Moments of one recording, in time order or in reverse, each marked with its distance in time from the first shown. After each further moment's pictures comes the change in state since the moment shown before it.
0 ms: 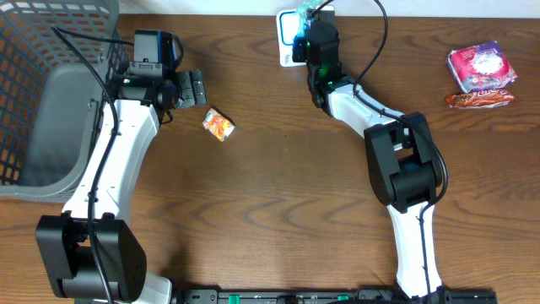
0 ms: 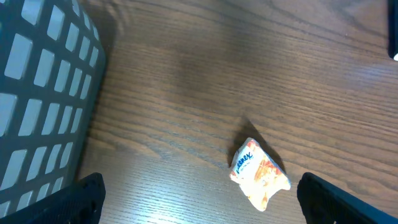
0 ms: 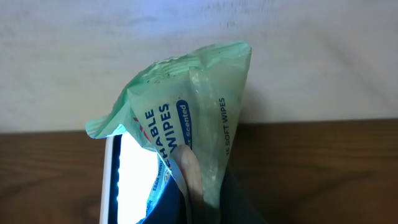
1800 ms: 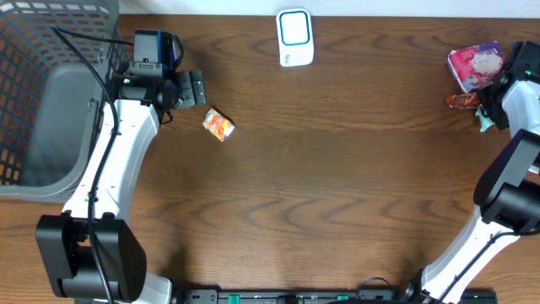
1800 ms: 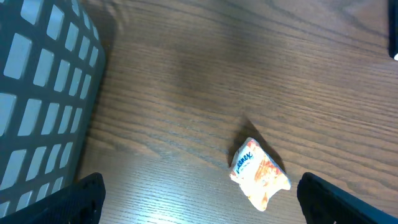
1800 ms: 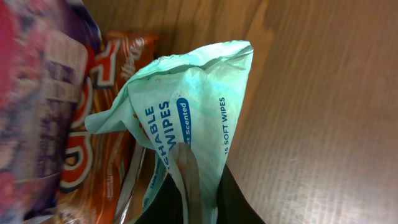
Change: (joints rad) left arm 0.000 0.001 0.000 0.000 0.000 0.000; right arm -0.787 -0.173 0.014 -1.039 0.105 0.543
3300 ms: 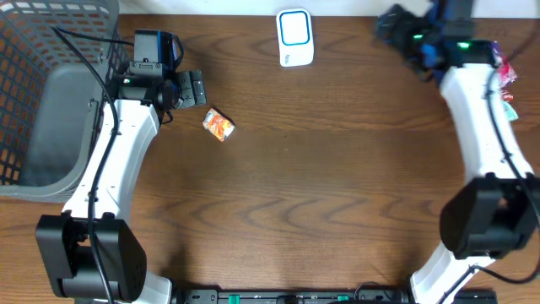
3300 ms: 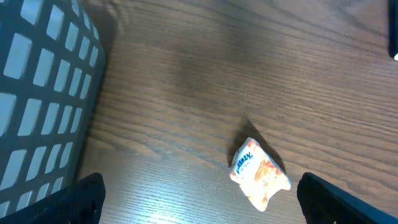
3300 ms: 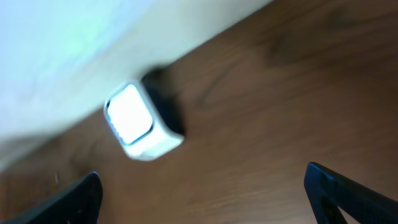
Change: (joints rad) left arm 0.000 0.000 0.000 0.000 0.000 0.000; right arm 0.454 -0.281 0.062 0.061 -0.537 -0.187
